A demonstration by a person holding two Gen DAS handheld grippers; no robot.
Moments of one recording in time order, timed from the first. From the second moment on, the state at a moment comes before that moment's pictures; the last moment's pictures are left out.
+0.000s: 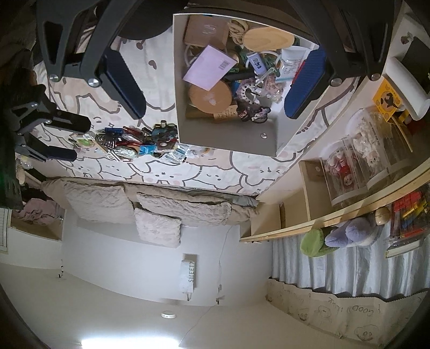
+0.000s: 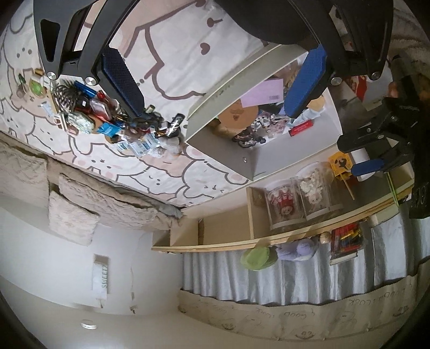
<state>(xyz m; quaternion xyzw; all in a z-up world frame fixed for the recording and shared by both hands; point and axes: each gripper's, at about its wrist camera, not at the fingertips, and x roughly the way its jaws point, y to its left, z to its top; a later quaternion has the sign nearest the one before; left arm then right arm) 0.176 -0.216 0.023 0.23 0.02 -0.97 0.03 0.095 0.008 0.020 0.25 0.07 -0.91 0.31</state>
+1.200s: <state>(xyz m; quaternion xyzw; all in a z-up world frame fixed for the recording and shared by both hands) 0.199 -0.189 0.012 0.23 -0.01 -0.97 0.03 0.119 0.055 0.012 0.25 0.04 -0.93 0.26</state>
